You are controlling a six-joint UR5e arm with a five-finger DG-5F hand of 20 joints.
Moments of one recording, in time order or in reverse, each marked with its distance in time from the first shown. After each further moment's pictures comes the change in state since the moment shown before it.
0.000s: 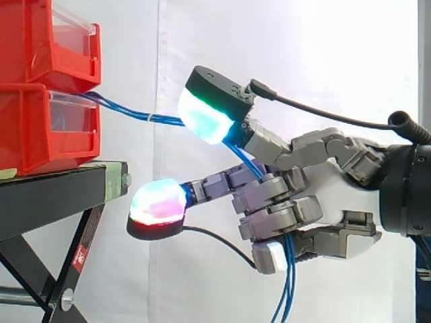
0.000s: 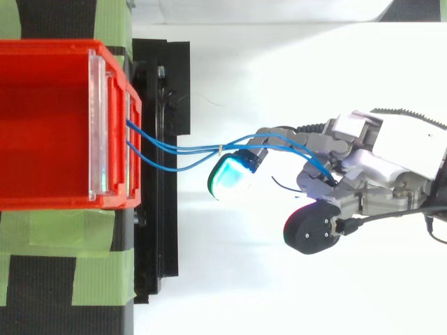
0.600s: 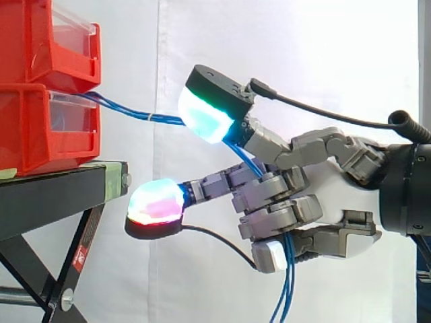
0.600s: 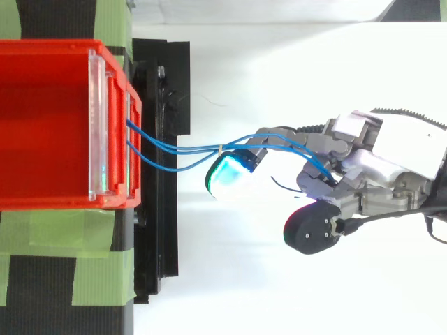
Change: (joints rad) arm 0.000 0.000 0.000 0.002 0.000 0.000
